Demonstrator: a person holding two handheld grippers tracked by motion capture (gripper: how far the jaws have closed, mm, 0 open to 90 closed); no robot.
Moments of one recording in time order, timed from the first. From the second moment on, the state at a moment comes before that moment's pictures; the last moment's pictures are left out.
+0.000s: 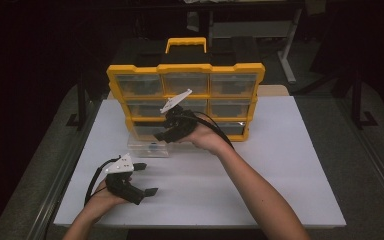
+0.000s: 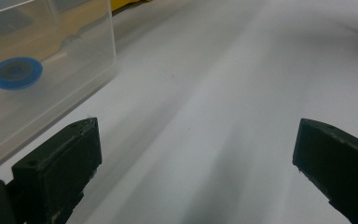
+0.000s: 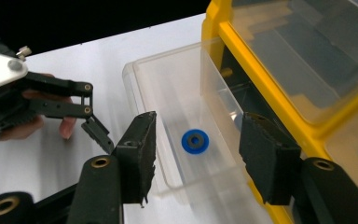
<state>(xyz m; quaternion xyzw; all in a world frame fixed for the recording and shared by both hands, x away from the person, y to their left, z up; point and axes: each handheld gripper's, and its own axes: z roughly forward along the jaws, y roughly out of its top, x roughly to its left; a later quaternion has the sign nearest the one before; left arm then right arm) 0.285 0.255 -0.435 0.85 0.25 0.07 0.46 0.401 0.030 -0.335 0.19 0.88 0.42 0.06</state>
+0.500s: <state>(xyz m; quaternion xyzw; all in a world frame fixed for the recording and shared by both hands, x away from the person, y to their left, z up) 0.287 0.259 -0.435 0.85 0.24 0.08 0.46 0.397 -0.001 -0.346 0.22 0.88 0.42 0.06</state>
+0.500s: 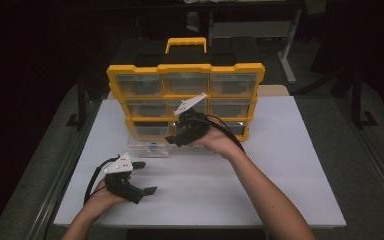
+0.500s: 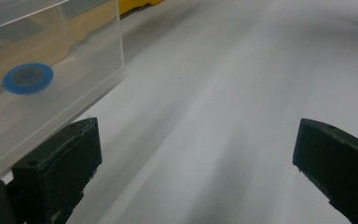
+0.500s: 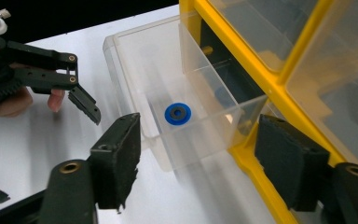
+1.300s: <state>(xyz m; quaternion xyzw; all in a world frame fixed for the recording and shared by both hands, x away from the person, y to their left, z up) 0.286 0.258 -0.436 0.85 0.24 0.08 0.46 0.378 -0.042 -0.377 0.26 0.86 0.43 0.10</state>
